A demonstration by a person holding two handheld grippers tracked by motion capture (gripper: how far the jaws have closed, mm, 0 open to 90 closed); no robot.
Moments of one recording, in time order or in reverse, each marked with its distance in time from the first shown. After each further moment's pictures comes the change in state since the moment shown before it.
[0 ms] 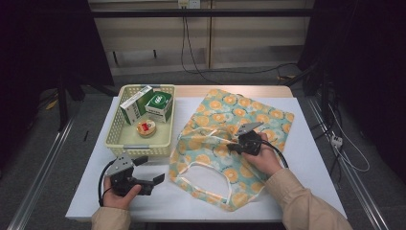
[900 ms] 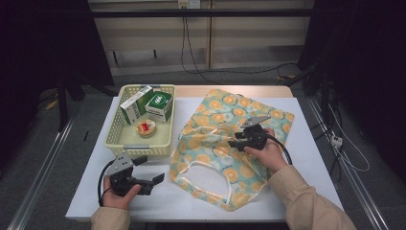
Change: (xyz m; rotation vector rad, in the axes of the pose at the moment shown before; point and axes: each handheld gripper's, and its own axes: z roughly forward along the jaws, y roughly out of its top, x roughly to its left) left arm 0.000 0.000 0.000 -0.004 0.002 -0.005; right arm -0.012 0.009 -0.015 -0.058 -0.034 0.071
